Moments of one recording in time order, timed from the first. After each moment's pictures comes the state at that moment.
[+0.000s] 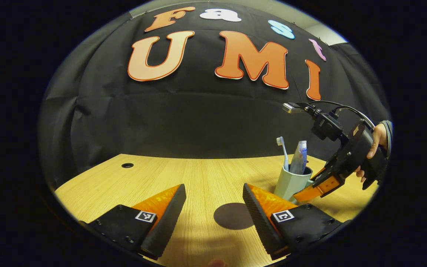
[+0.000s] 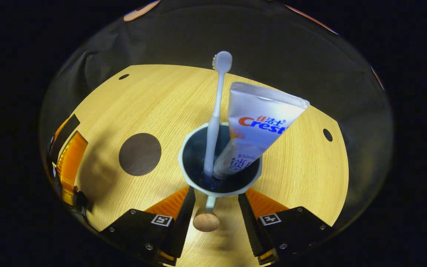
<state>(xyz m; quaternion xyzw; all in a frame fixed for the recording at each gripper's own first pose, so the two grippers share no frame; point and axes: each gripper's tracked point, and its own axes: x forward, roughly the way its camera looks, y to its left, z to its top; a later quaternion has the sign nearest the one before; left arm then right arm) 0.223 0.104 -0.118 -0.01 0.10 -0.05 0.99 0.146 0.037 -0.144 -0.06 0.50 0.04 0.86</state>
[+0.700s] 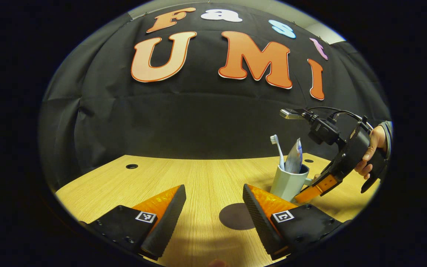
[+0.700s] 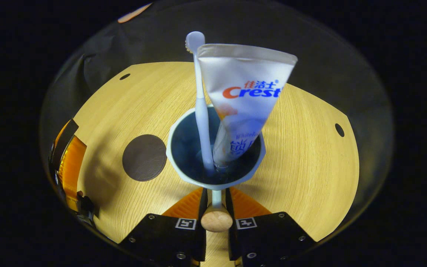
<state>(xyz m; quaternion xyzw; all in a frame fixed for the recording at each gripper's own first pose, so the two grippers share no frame) 0.227 0.112 -0.116 0.00 0.09 -0.03 1.00 0.151 0.044 -0.150 -0.03 0.51 0.06 0.86</state>
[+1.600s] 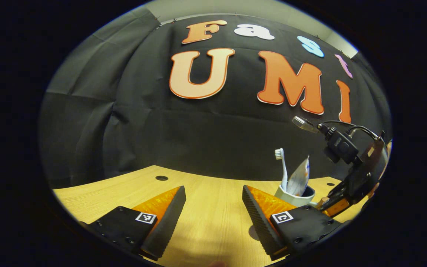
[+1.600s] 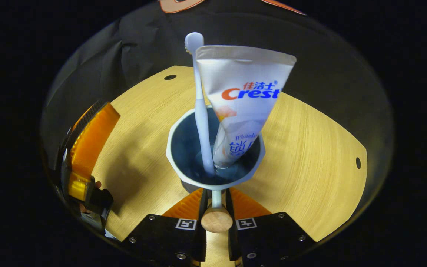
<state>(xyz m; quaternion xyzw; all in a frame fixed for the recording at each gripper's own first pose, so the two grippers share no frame) 0.223 0.200 -0.076 -0.04 0.02 0.08 1.00 0.165 0.055 -0.149 -0.07 0.47 0.17 0.86</state>
